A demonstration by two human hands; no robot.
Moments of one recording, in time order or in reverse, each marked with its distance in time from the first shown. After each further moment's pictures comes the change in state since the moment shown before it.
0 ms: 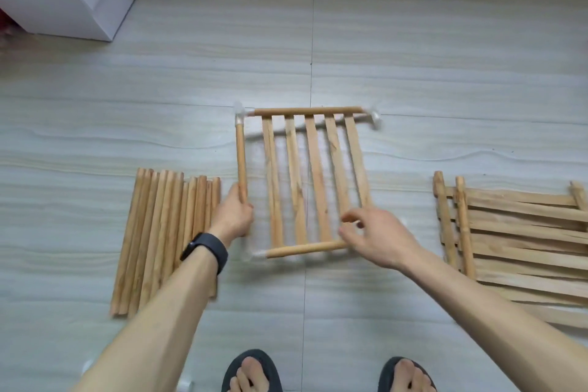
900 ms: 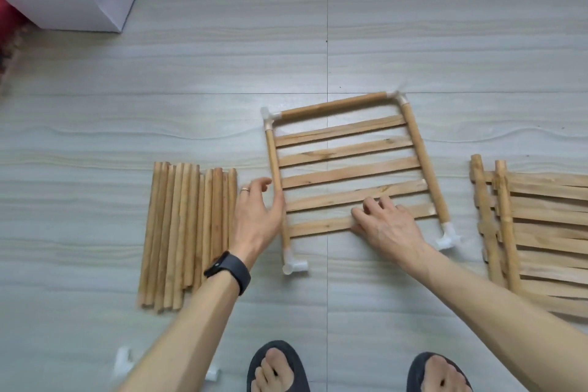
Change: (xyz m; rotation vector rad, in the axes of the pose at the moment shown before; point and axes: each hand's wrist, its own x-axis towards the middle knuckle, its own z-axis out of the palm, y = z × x) left_hand -0.012 -0.025 0.023 0.104 0.233 0.358; right_hand 0.035 0.022 0.060 -0.566 0.123 -0.223
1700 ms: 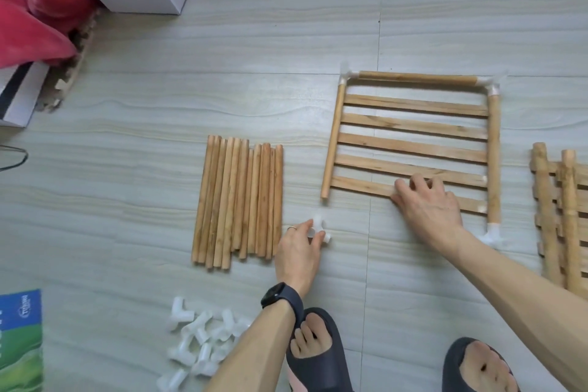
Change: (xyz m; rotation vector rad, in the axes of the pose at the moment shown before) left_hand -0.097 -0.044 0.020 0.216 -0.052 -0.209; right_hand 0.006 -0.019 0.009 0.033 0.124 0.181
